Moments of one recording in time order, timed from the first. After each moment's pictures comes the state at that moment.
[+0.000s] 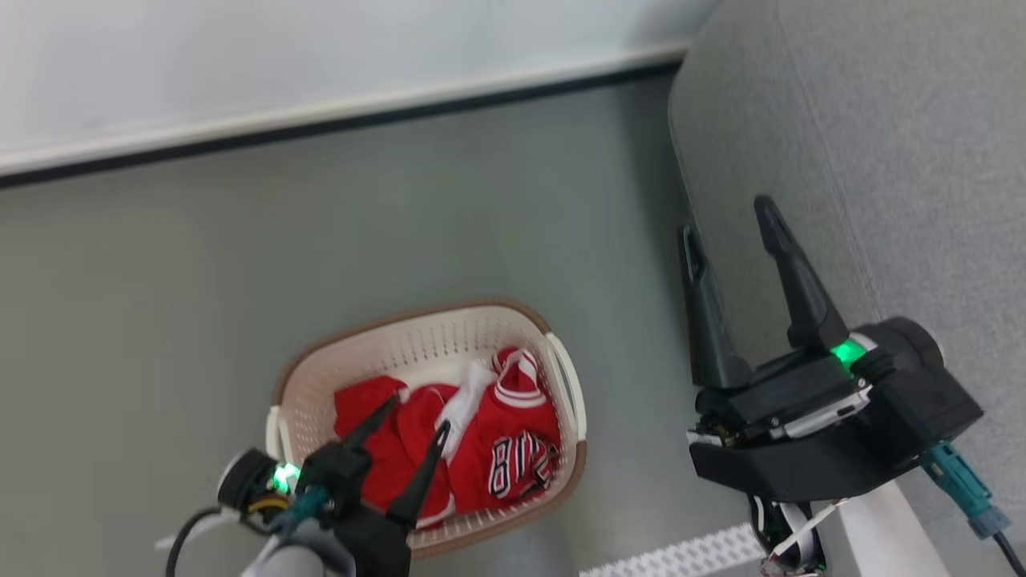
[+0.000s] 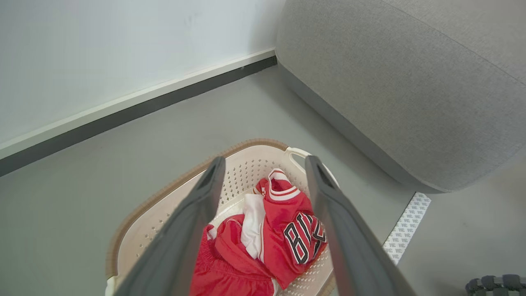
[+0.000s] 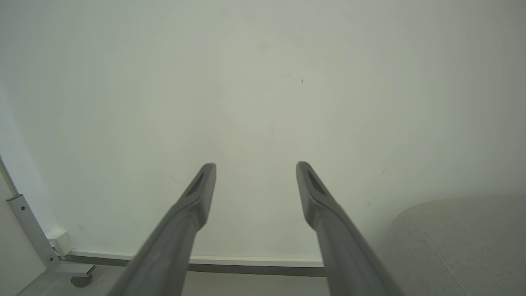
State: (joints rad) left arm -0.39 0.10 -0.35 0.45 -0.02 -0.13 -0.26; right arm -0.29 -0.11 0.37 -0.19 0.16 0.13 -0.26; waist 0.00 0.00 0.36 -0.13
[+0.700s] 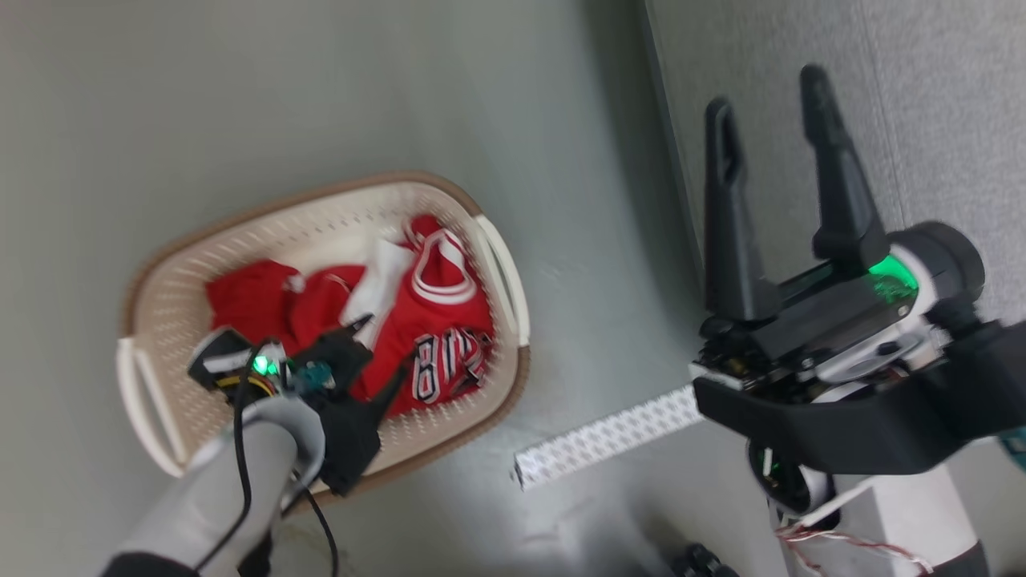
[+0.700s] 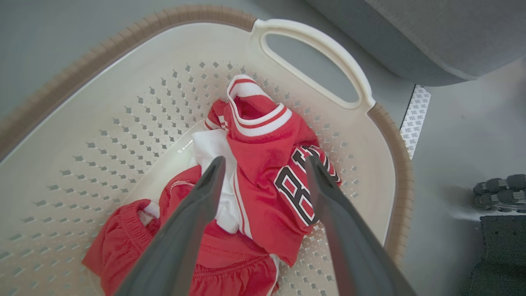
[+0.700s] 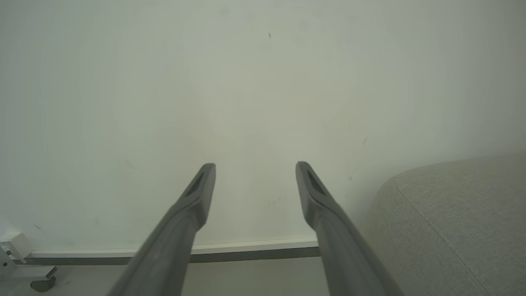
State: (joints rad) left arm -0.87 0.18 -0.77 0.89 -0.19 -0.13 -0.26; right arm -0.45 -0.05 0.38 -0.32 0.19 0.13 -0.26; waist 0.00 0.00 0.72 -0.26
